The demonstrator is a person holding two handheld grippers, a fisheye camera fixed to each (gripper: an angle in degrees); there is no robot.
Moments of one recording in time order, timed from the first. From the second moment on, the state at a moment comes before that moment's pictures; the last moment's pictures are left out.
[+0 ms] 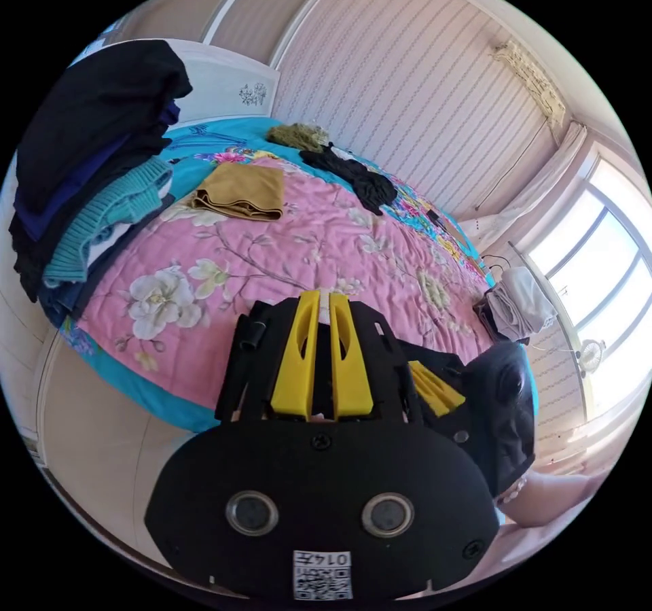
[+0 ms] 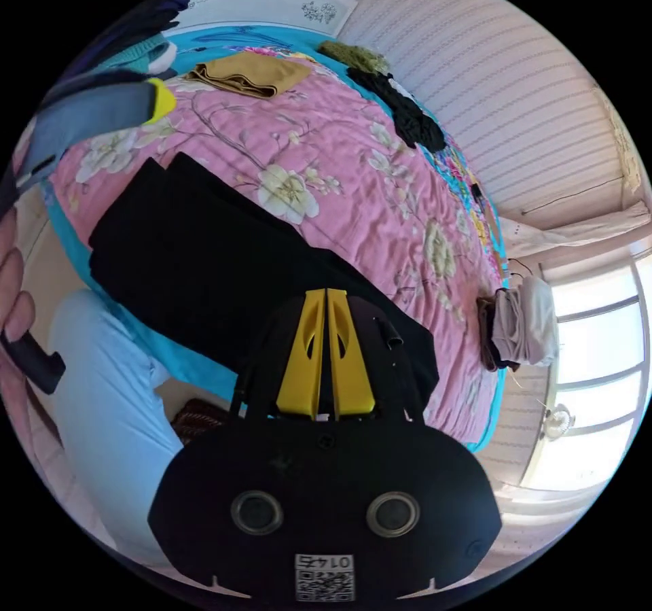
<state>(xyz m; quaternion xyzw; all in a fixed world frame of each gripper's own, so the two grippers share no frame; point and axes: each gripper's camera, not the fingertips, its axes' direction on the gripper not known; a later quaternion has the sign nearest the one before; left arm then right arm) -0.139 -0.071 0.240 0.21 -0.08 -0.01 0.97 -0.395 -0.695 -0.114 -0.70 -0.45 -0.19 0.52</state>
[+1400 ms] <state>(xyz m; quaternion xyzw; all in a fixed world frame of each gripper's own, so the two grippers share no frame) -0.068 -0.035 0.342 0.02 -0.11 0.15 0.98 -0.368 -0.619 -0.078 -0.84 -0.43 0.00 0.34</state>
